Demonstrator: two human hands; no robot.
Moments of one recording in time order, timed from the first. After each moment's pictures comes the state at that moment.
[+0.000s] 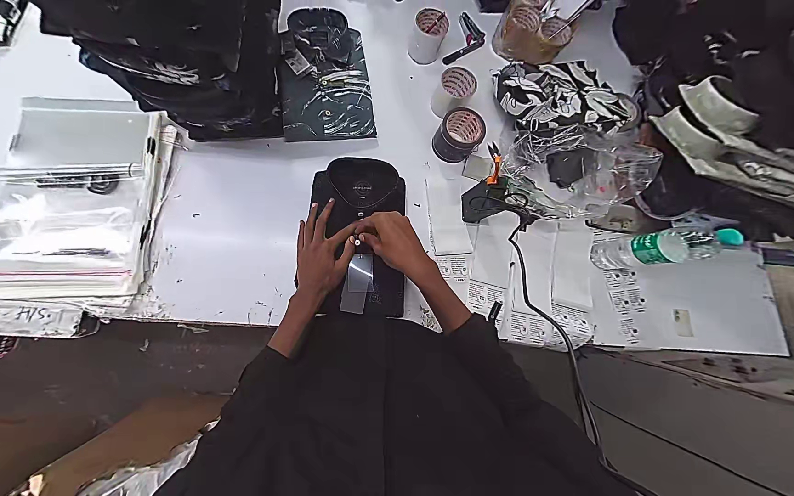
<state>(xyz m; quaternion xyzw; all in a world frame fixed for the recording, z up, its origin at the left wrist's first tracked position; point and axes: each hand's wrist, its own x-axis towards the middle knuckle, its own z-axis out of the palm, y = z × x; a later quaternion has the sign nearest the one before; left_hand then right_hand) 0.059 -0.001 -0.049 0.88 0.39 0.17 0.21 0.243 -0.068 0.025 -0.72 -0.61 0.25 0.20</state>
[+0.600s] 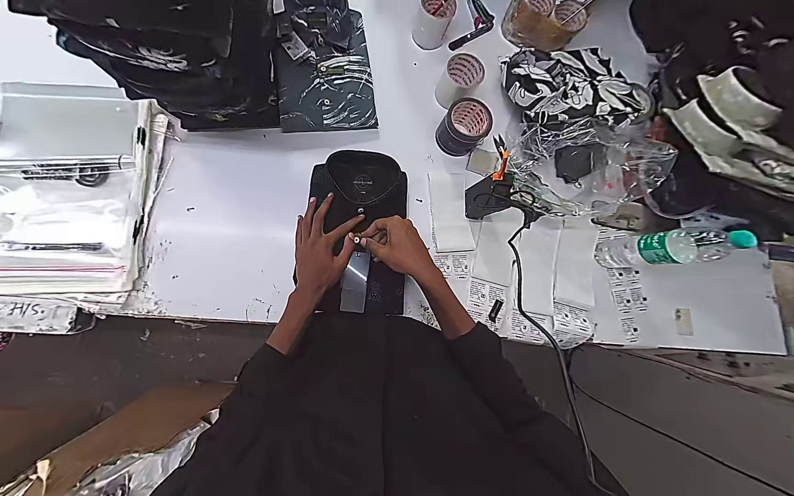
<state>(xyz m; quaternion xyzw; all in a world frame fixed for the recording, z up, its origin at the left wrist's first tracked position) 0.061 0.001 -0.048 0.88 0.39 0.18 0.22 0.245 -0.082 0.015 -0.74 -0.46 0.42 0.27</state>
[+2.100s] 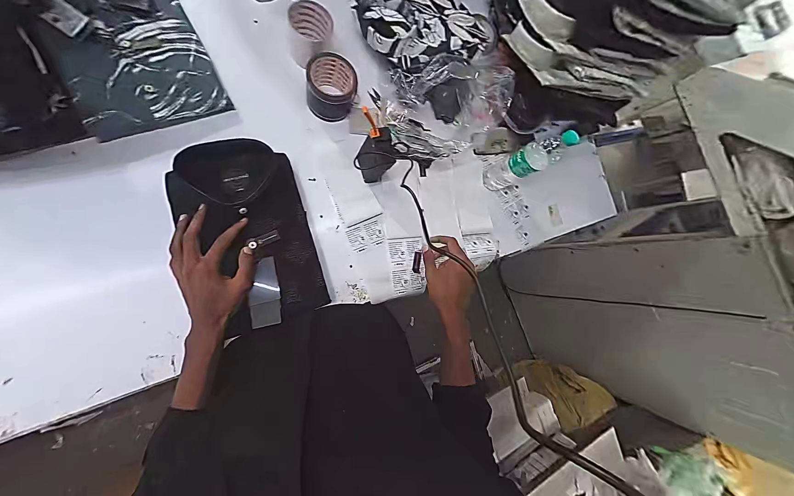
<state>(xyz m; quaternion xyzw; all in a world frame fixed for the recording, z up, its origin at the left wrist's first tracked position) 0.055 0.001 -0.041 0.89 0.32 0.22 0.24 0.294 -0.322 0.021 -0.97 -0.15 0.01 0.21</state>
